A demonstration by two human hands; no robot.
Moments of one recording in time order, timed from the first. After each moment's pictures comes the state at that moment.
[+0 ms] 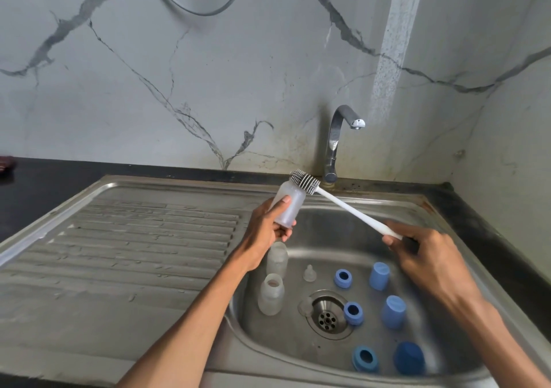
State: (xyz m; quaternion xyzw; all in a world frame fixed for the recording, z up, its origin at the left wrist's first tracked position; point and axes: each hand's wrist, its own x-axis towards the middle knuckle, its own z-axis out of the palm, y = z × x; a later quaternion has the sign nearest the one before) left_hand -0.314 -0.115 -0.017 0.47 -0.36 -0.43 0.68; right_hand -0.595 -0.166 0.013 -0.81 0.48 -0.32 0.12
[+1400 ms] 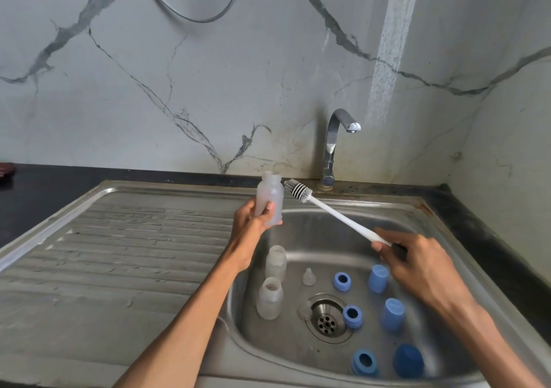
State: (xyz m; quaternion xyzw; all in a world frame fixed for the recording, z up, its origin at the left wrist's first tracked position) left_hand -0.291 -0.122 -0.031 0.51 -0.37 -0.32 0.71; right_hand -0.588 -0.154 0.016 -0.83 0.46 -0.30 0.13
